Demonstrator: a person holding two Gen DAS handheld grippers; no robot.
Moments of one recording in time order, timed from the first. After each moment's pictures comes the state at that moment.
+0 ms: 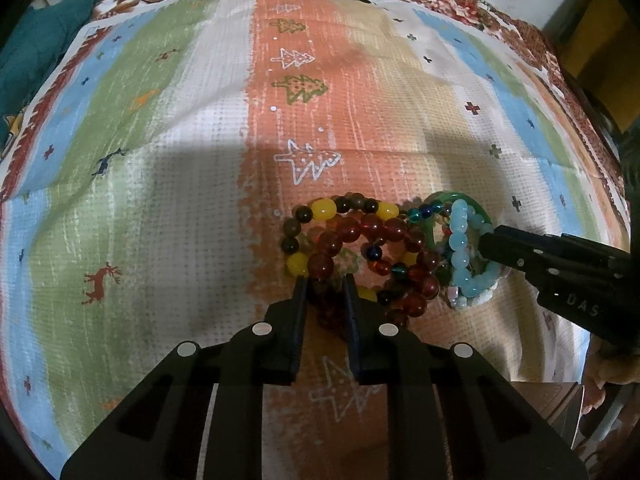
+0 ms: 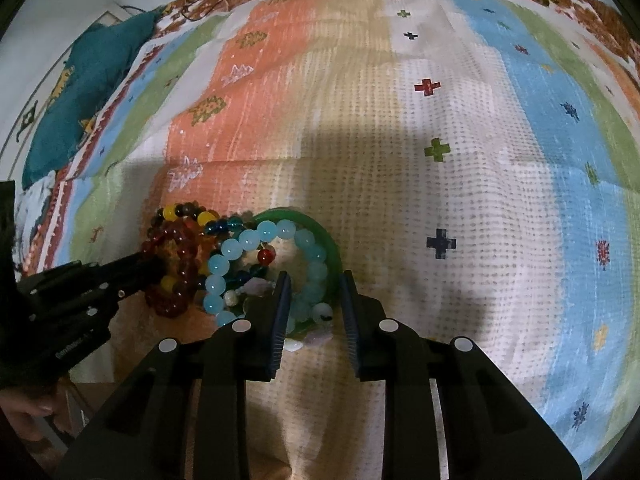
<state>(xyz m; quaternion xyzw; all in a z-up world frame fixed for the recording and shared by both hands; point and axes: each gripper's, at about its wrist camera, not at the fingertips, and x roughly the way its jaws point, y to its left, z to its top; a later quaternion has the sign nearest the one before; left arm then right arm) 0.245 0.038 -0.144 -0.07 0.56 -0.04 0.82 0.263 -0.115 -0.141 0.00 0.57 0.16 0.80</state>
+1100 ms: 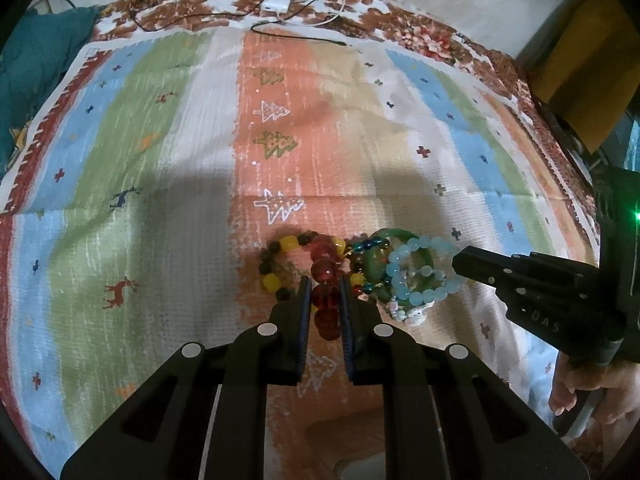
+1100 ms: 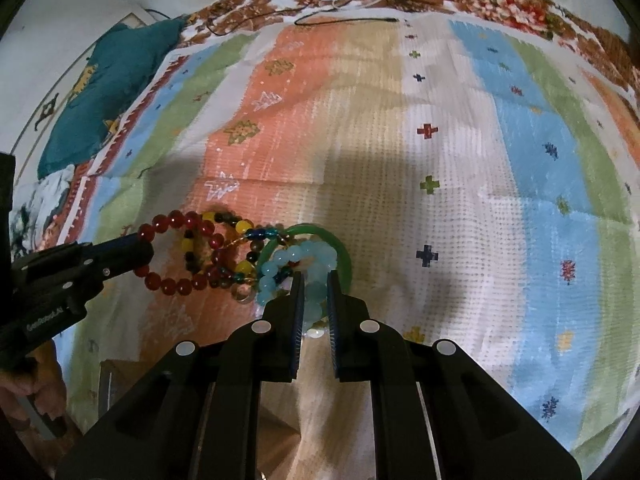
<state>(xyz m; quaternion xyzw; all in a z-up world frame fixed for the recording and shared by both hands) 0.230 0.037 -0.089 -0.11 0.52 -0.08 0.85 0.243 -0.114 -0.092 -0.03 0.53 0.18 0.83</state>
